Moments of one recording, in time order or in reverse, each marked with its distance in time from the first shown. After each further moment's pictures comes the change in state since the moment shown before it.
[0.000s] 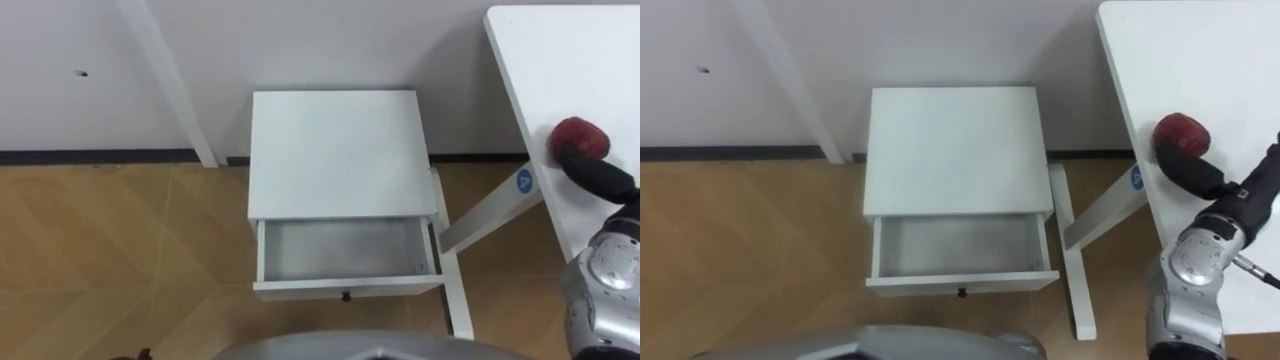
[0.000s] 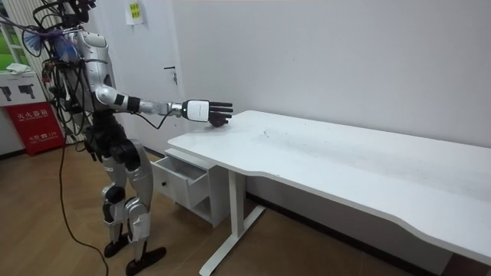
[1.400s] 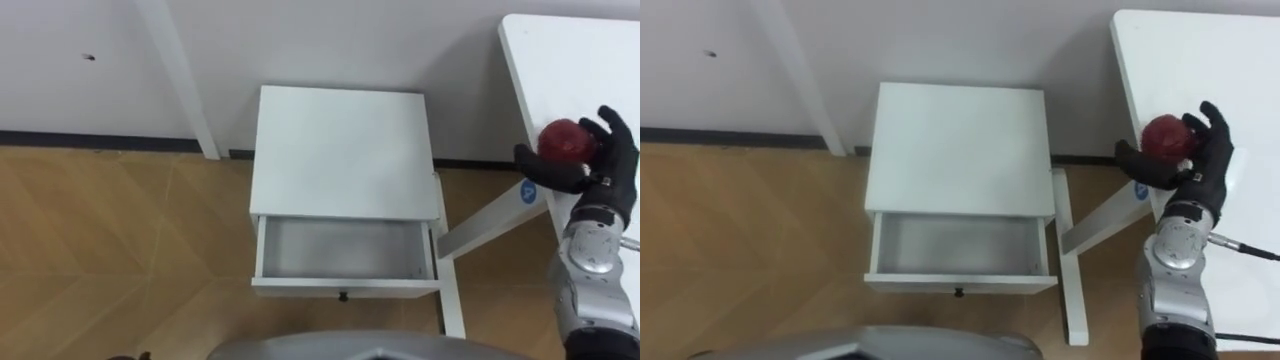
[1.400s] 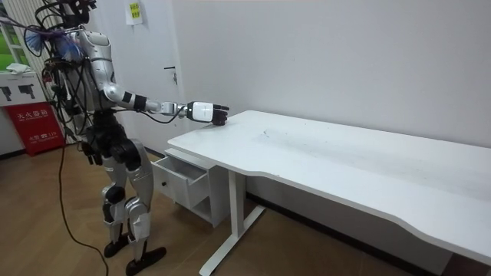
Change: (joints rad) left arm 0.006 -0.001 0.002 -0.025 0.019 0.044 -0.020; right arm -0.069 -0.004 0.043 0.133 -0.139 0.048 0.179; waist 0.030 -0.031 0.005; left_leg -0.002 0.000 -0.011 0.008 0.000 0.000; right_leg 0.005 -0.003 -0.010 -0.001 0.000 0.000
